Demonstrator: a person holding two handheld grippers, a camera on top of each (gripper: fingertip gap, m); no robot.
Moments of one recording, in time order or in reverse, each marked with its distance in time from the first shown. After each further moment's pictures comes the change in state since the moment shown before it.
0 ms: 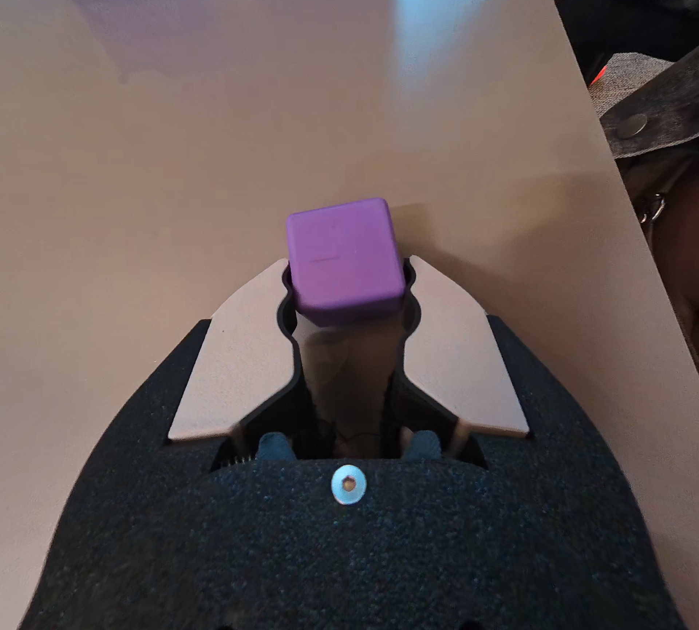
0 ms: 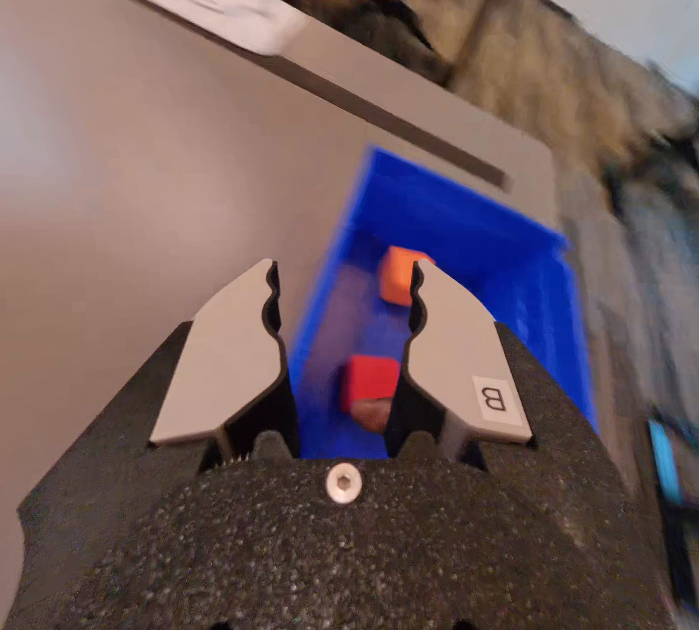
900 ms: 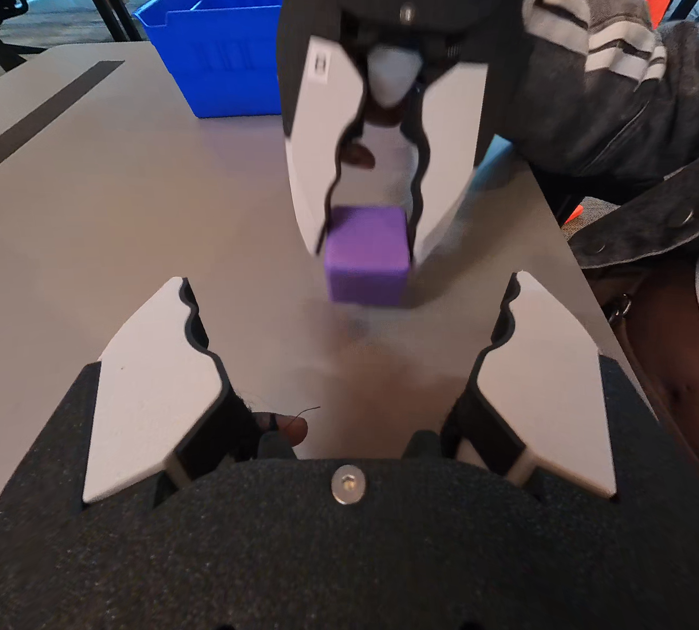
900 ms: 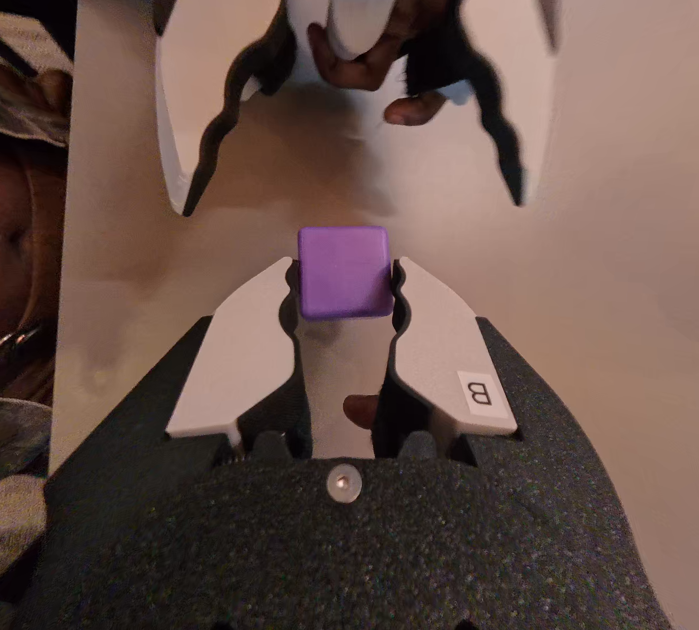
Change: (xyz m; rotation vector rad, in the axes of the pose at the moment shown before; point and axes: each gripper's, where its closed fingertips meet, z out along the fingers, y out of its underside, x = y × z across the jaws) left arm -0.023 -0.038 -0.040 0.314 -0.069 -0.094; right arm -0.276 -0.001 0.053 -0.069 -0.879 -0.625
